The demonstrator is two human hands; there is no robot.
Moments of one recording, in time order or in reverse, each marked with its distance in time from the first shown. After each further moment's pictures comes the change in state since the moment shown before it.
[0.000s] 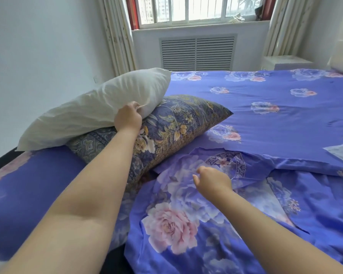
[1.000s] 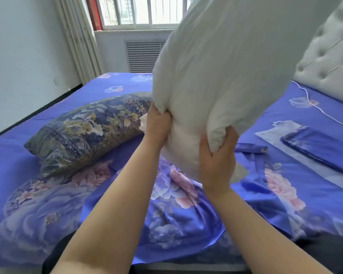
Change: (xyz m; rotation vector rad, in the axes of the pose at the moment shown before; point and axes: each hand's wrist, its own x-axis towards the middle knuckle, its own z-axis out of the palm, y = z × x) left_hand -0.193 0.191 -0.002 -1.112 -0.203 -0.009; right_hand -0.123 0.068 -0.095 0.927 1.067 0.192
